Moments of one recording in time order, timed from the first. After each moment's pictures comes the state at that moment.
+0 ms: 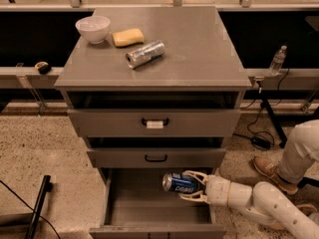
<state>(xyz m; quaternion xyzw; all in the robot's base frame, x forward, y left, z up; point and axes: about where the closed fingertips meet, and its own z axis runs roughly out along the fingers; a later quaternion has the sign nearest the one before) 0.497 -0.111 0.495 -0.56 0.54 0.21 0.59</state>
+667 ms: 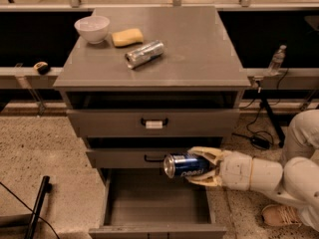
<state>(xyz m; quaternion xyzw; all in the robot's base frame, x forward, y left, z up) 0.466 -0.111 0.690 -0.65 0.41 0.10 0.63</state>
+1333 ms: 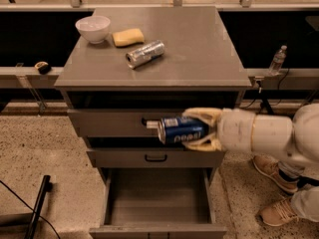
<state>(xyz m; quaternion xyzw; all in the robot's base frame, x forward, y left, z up) 0.490 -0.090 0.817 -0.70 0.40 0.01 0.59</state>
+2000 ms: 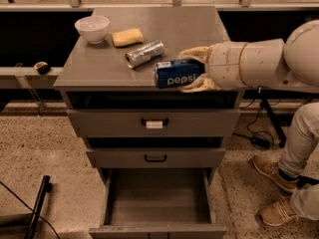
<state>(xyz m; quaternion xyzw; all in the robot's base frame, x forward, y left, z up) 0.575 -0.074 0.929 -0.71 0.45 -0.07 0.53</state>
